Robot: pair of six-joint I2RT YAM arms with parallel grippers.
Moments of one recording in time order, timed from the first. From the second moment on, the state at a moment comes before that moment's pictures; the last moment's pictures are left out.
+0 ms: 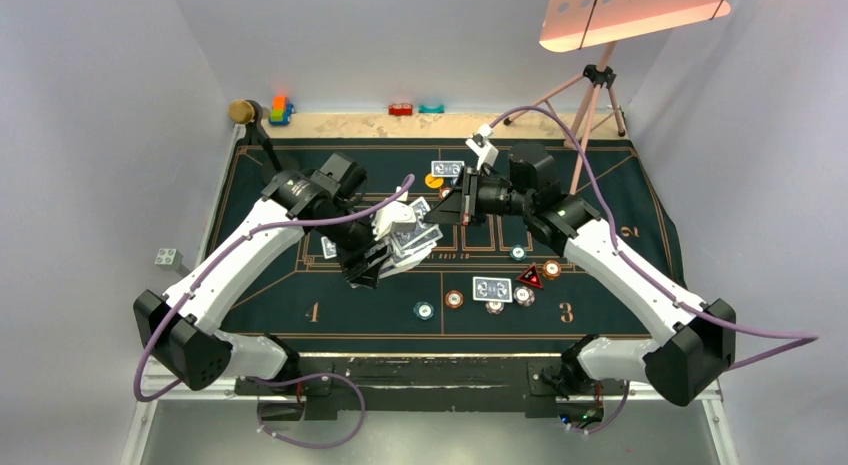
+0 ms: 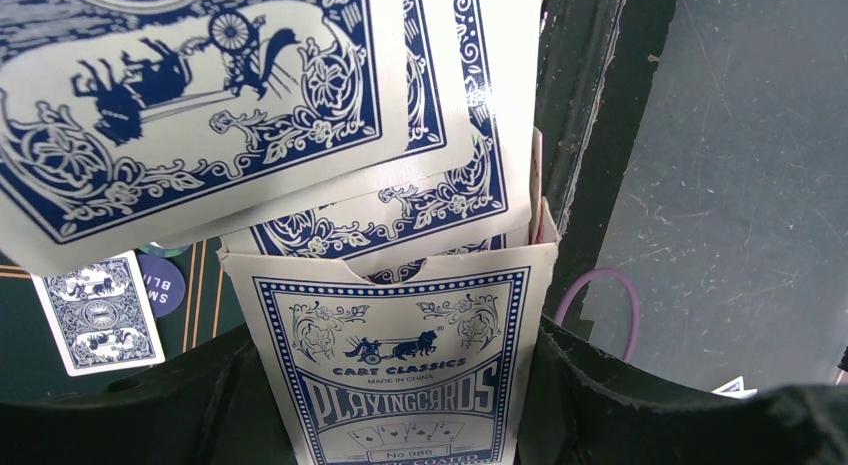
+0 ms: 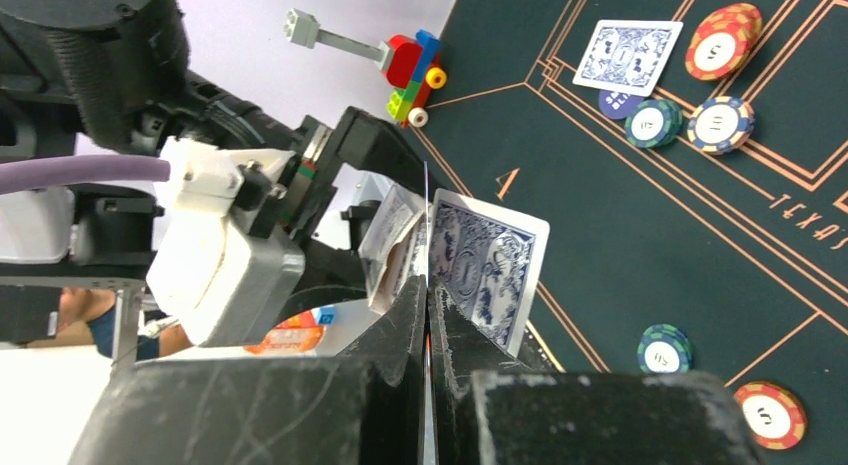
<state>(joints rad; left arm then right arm) -0.58 1.34 1.36 -1.27 0.55 0.58 0.58 1.26 1.11 -0.23 -0.64 0.78</state>
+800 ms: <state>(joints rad) -0.58 1.33 1.36 -1.28 0.55 0.58 0.45 1.69 1.43 -0.10 -0.70 0.82</state>
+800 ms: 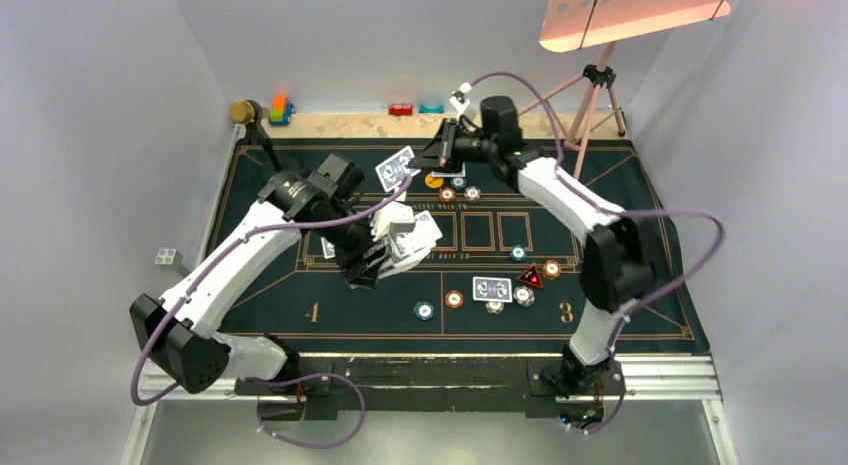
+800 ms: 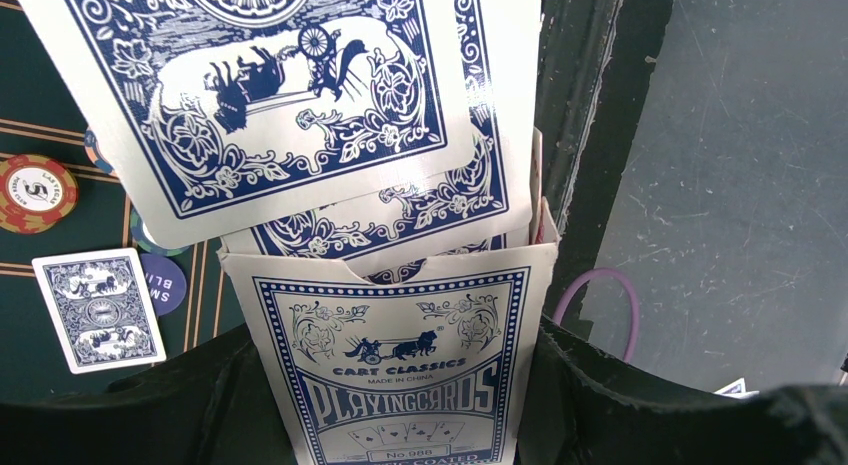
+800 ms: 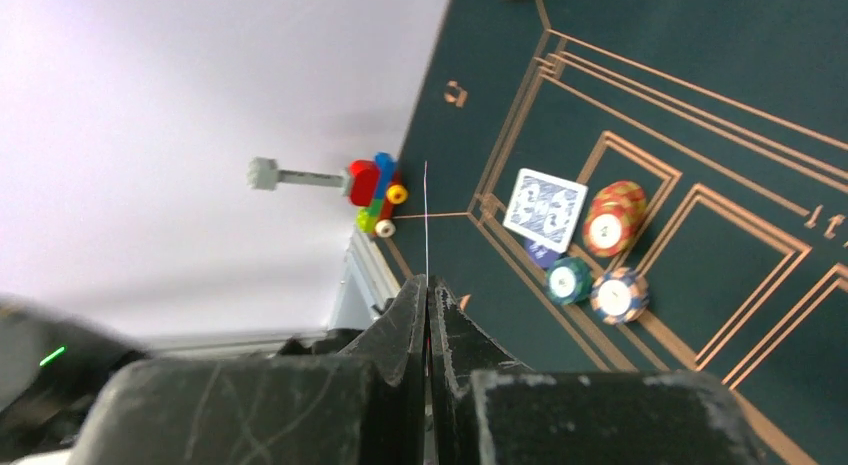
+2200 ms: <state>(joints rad) -0.58 1.31 1.36 -1.31 0.56 0.58 0.58 2.21 1.80 -0.25 -0.64 0.74</state>
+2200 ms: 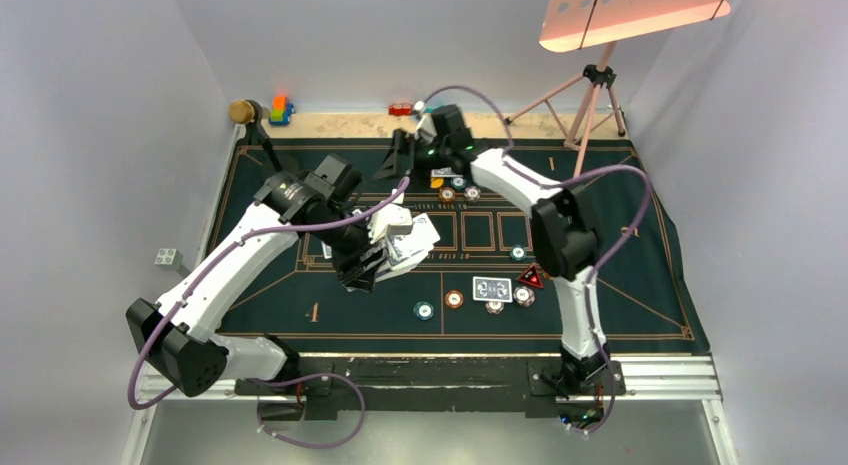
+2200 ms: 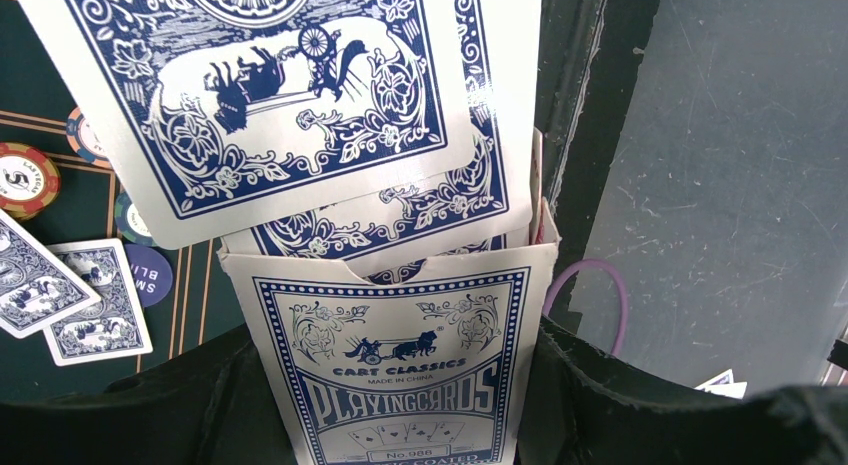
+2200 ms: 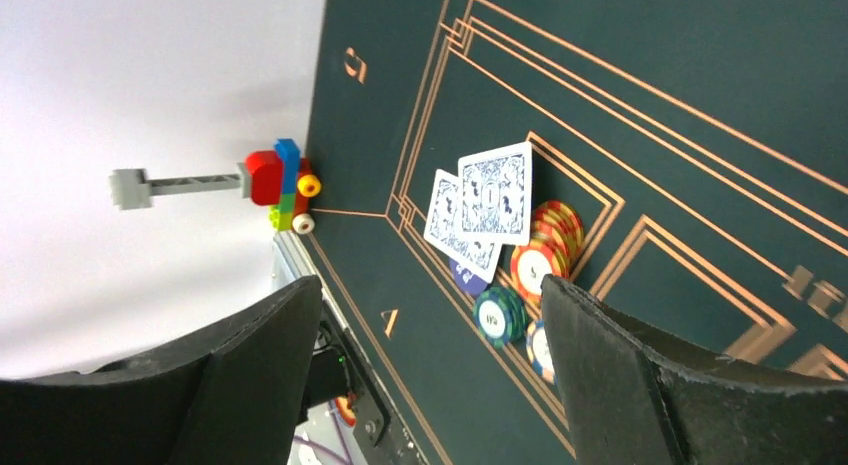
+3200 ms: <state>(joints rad) -0.58 1.31 1.36 -1.30 0.56 0.58 0.46 1.20 1.01 -0.15 -0.74 0.78</state>
